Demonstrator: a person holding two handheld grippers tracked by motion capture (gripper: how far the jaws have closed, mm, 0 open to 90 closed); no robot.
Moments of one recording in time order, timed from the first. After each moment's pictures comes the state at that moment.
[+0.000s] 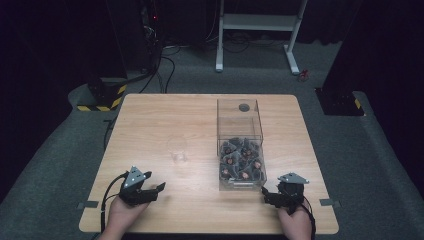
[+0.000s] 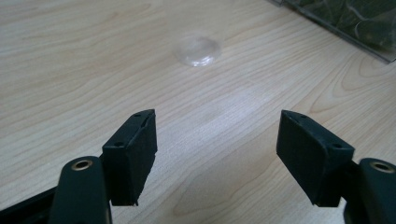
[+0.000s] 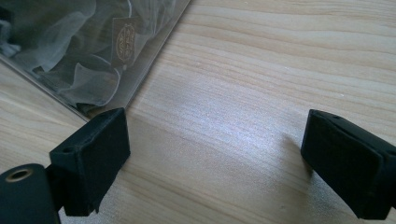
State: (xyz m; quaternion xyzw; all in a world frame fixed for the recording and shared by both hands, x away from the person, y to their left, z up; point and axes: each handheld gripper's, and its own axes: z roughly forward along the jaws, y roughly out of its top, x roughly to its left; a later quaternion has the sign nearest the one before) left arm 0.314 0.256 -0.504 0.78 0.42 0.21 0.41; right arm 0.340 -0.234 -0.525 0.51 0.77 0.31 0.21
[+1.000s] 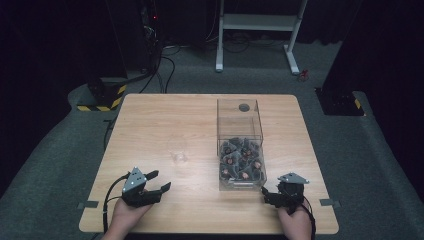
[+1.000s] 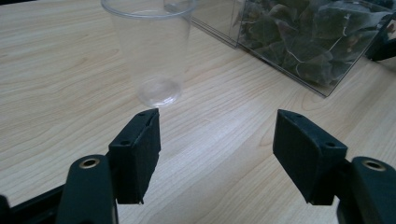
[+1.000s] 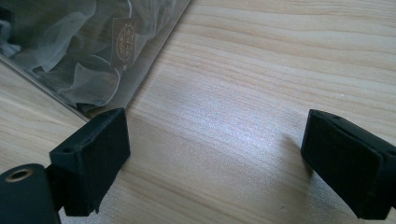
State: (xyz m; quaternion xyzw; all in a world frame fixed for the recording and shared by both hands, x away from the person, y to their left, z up) left arm 0.307 0.241 -0.492 0.77 0.38 0.19 0.47; right arm 0.340 -0.234 -0.525 0.51 0.77 0.31 0.21
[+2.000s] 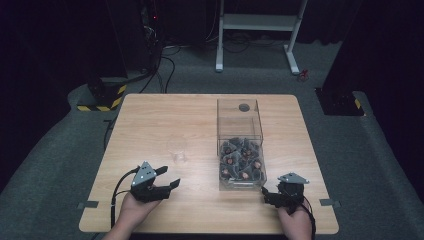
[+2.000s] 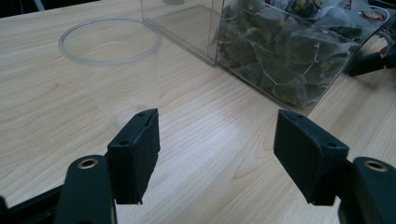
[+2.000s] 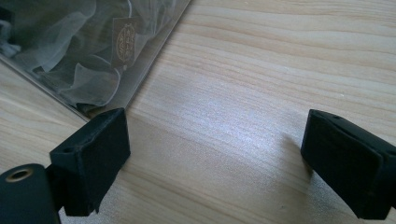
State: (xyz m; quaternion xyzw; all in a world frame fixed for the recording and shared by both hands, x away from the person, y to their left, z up) left arm 0.318 0.215 -0.472 0.78 0.37 0.19 0.48; right arm 0.340 -0.234 -0.525 0.51 0.77 0.31 0.21
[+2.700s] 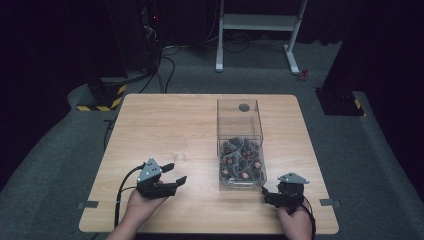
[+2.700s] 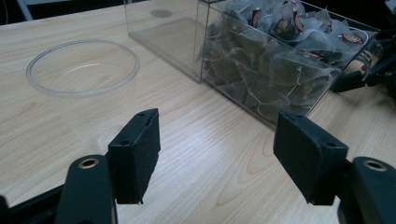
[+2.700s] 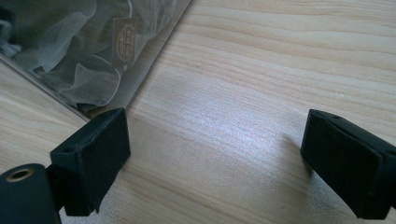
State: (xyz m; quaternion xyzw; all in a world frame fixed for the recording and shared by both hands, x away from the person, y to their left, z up) left arm 0.324 0.200 -0.464 0.77 0.36 0.17 0.50; right arm 0.340 -0.234 -0.525 0.51 0.77 0.31 0.21
